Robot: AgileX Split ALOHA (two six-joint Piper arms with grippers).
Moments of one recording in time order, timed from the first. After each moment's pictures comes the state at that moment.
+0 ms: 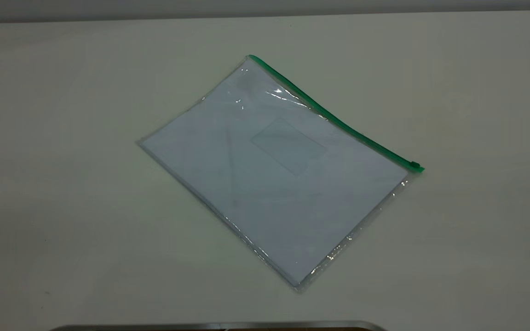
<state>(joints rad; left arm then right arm) -0.19 0.13 -0.49 0.01 1.14 0.01 0.27 -0.02 -0.48 0.09 1.13 -0.17</state>
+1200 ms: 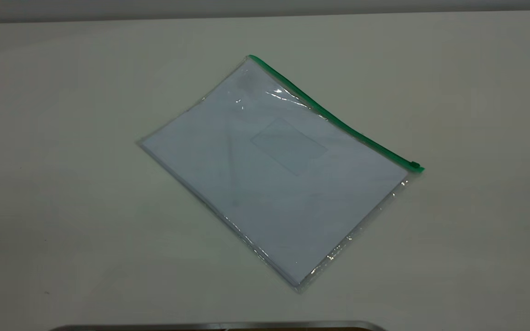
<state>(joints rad) -0.02 -0.02 -0.49 0.01 1.14 0.01 0.27 -0.02 -0.48 0.09 1.13 -0.17</state>
